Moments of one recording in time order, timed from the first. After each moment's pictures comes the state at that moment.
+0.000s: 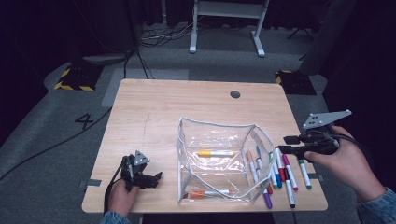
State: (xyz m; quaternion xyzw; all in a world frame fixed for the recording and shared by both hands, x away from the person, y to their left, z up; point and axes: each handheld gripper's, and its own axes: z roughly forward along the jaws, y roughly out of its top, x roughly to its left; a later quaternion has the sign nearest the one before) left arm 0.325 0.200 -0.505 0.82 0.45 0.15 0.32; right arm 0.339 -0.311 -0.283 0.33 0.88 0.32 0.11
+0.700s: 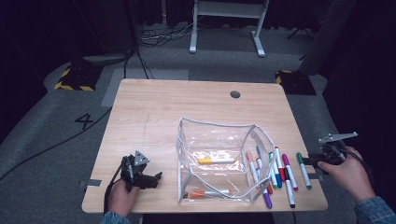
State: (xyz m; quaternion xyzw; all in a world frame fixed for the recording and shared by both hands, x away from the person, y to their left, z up) left arm 0.324 0.200 -0.505 0.82 0.45 0.15 0.31; right arm 0.360 -0.417 -0.405 0.50 0.83 0.22 0.12
